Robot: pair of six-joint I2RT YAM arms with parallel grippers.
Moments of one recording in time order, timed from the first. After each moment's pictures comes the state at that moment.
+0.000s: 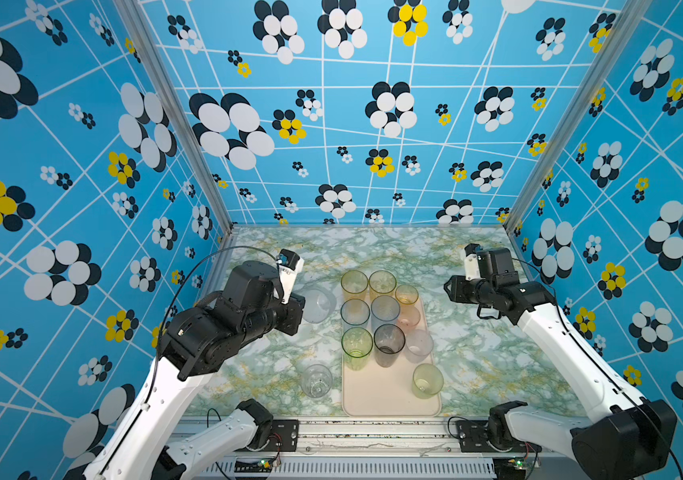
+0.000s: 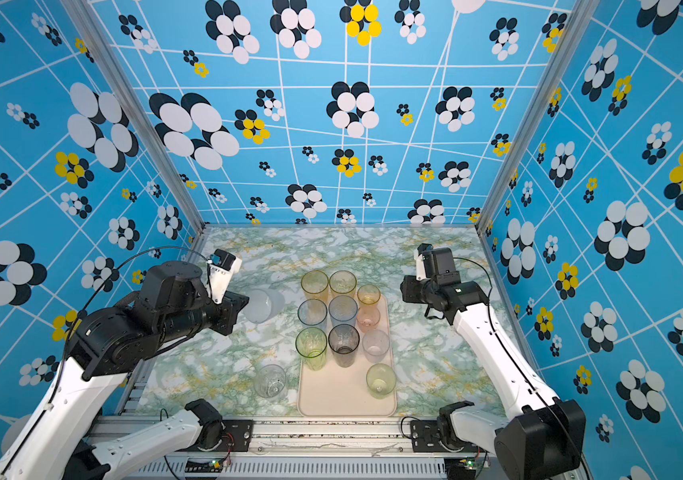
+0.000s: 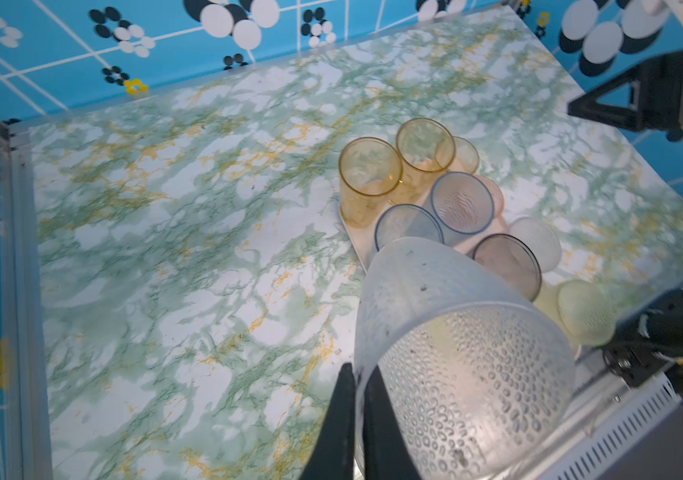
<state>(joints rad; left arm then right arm) -0.65 0.96 1.48 -1.24 -0.02 -0.17 0.23 1.22 1.09 -0.72 -0.07 0.26</state>
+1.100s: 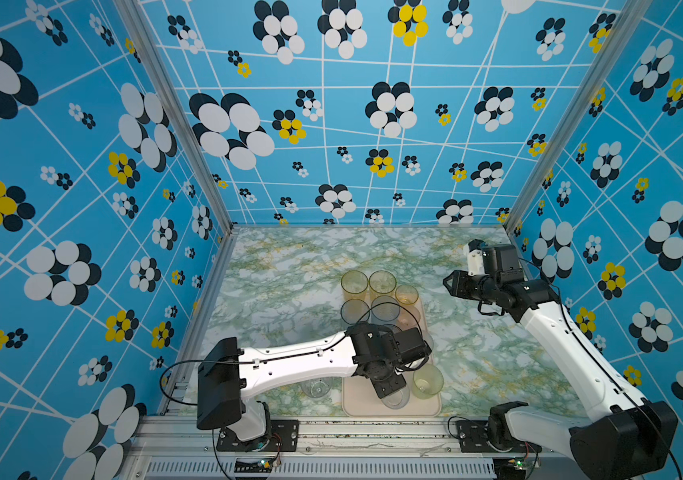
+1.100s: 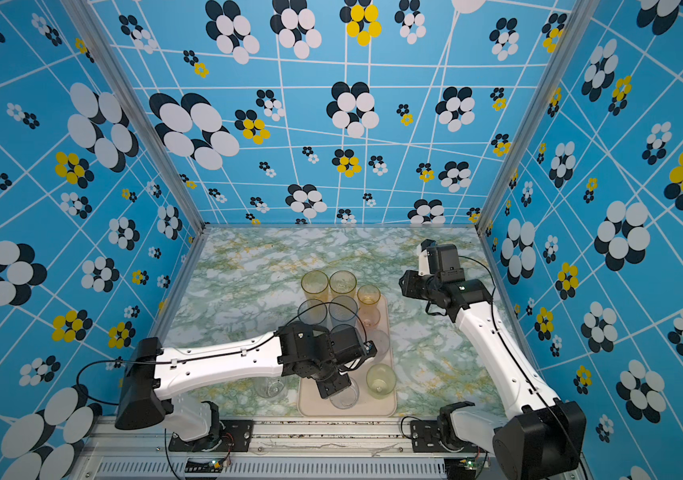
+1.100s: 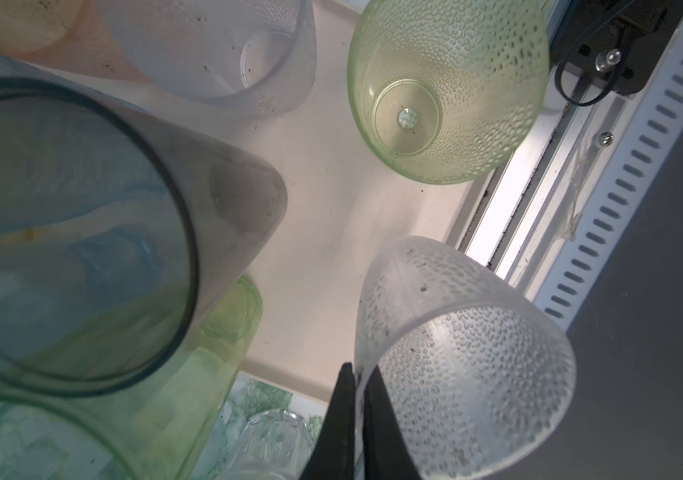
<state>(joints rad) -1.28 1.62 1.35 -1.03 -0.01 -0.10 0.22 1.21 1.11 -0.71 -0.14 0.32</state>
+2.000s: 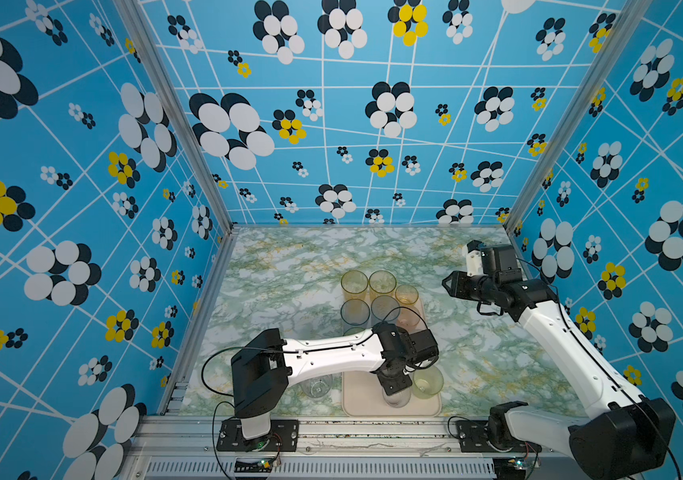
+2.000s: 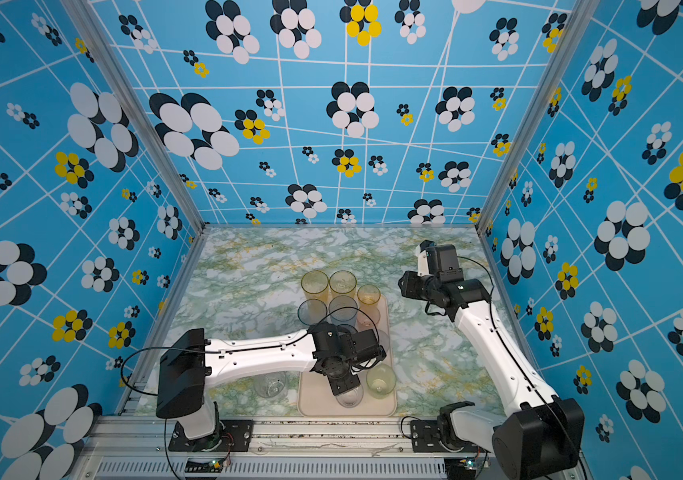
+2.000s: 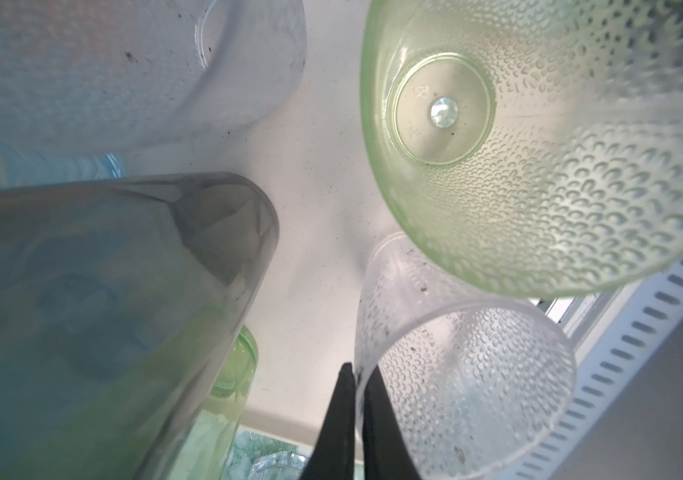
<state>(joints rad) -1.25 1.79 1.40 -1.01 -0.01 -0.05 0.22 1.22 1.11 -0.71 -0.15 0.31</state>
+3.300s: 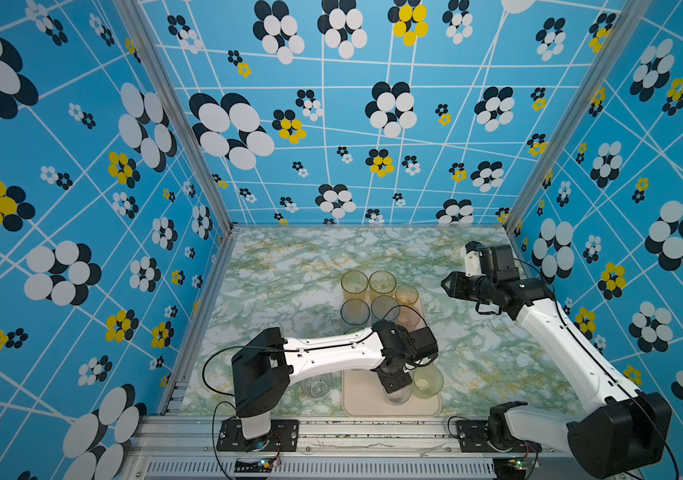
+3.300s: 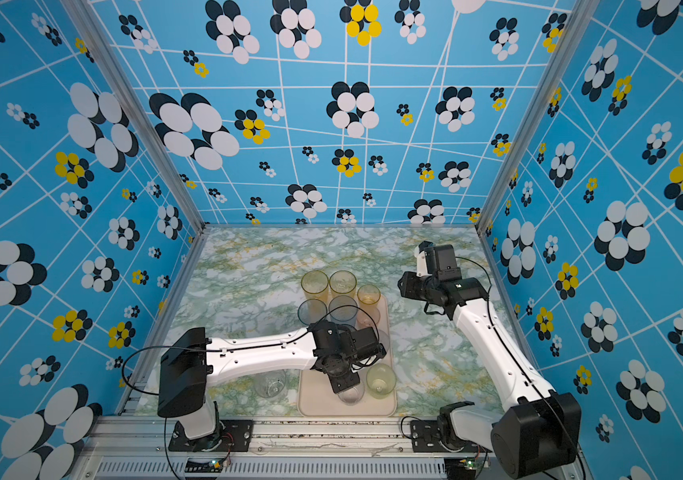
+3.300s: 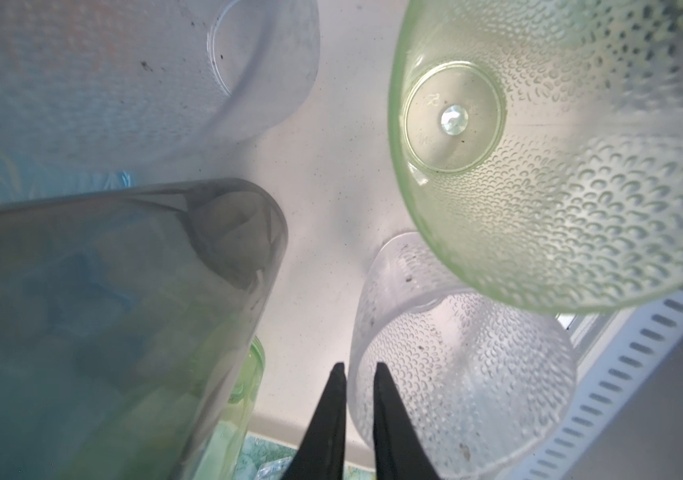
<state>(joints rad) -1.24 1.79 1.40 -1.00 -0.02 -0.04 0.22 1.24 1.10 -0.70 -0.15 0.31</state>
